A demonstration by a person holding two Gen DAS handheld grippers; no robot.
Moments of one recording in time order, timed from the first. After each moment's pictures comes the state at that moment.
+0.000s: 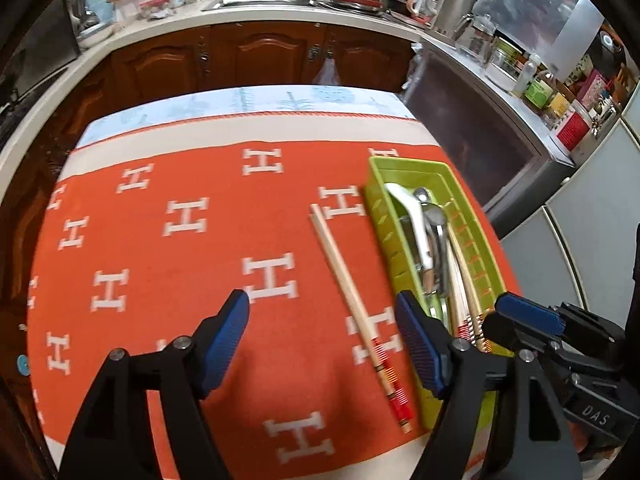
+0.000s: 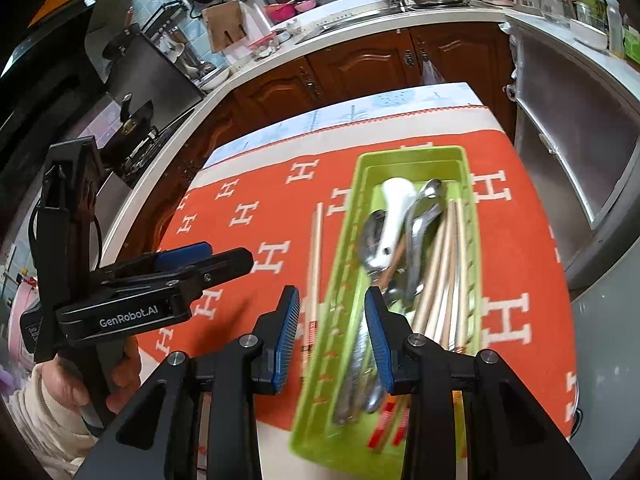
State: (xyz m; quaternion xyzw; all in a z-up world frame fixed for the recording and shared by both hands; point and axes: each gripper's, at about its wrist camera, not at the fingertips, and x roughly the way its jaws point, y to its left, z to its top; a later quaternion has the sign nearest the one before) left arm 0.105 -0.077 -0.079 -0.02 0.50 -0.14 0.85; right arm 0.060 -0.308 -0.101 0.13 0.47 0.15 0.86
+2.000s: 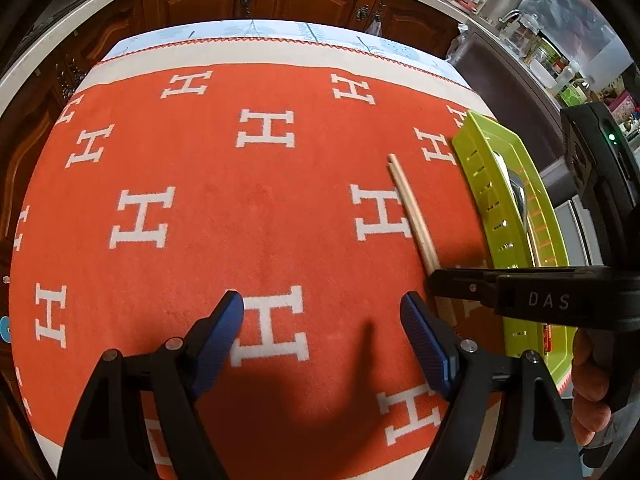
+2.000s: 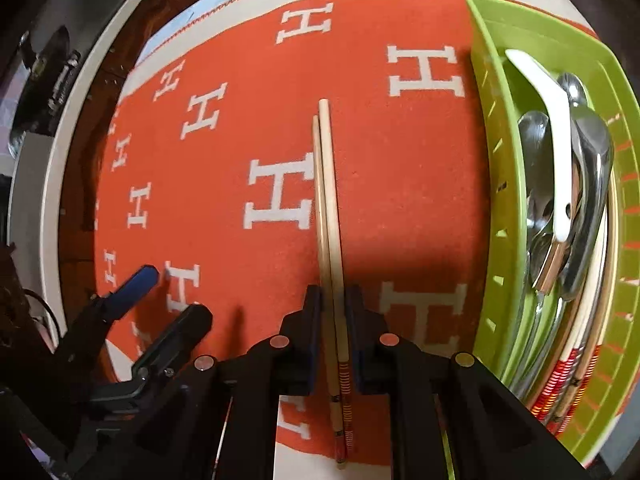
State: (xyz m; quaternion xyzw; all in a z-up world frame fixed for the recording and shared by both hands) left arm 0.116 0.001 -0.154 -0.06 0.57 -0.13 0.81; right arm 0.194 -0.180 -0.210 0.13 0.69 0.11 0.70
